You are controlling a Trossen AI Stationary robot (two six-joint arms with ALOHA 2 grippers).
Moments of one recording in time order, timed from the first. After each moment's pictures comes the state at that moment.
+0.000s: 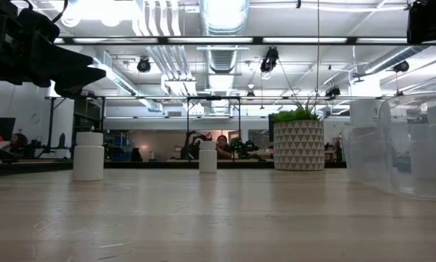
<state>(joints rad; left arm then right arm) -0.07 0.11 0.00 0.04 -0.13 -0.05 0.79 1.27 0.76 -0.93 0.47 1.48</state>
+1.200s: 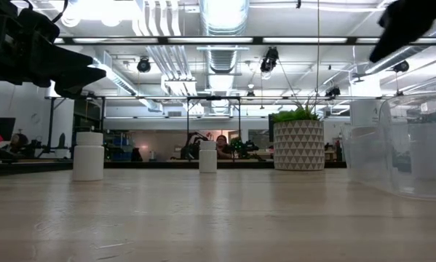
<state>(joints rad) -0.07 0.11 0.00 0.04 -0.13 -0.04 0.65 1.26 0.98 -0.90 0.61 0.89</state>
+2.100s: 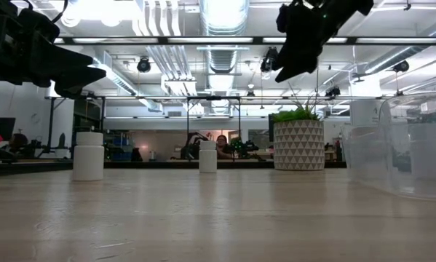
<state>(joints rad) -0.07 0.11 0.00 0.04 -0.13 -0.04 -0.28 1.26 1.03 -0.51 -0.03 0.07</state>
